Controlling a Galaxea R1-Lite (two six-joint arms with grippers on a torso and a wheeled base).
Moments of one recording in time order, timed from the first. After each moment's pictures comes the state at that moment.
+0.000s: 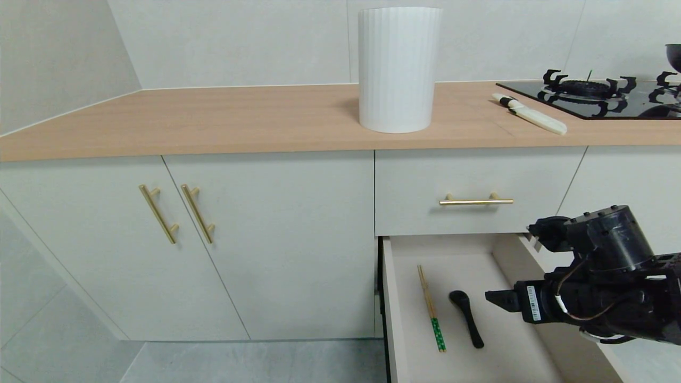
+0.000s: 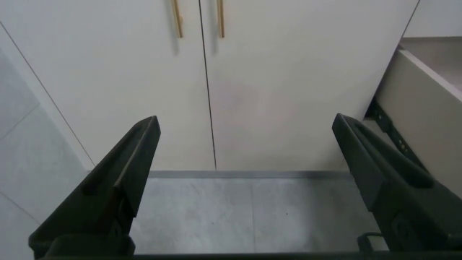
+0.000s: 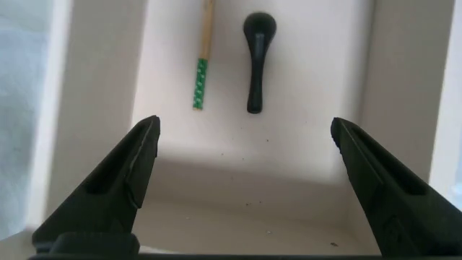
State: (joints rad) left arm 0.00 0.00 0.00 0.00 0.02 0.00; right arm 0.47 1.56 -0.67 -0.14 -0.19 0.28
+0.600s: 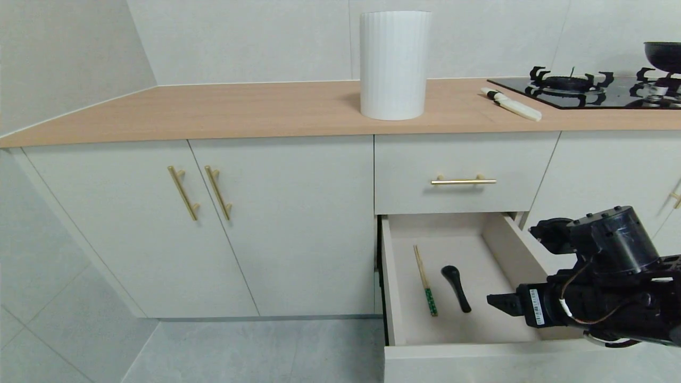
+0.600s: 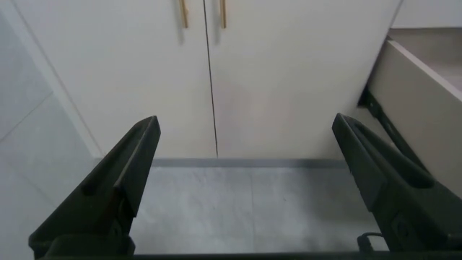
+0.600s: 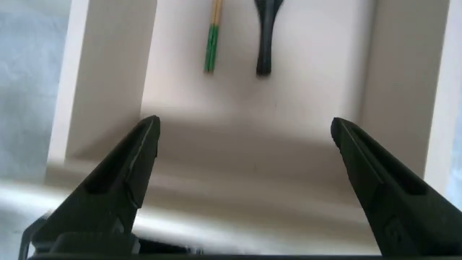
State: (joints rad) left arm 0.00 0.00 0.00 0.00 0.02 0.00; right arm 0.48 1.55 -0.67 -0.11 -0.19 0.28
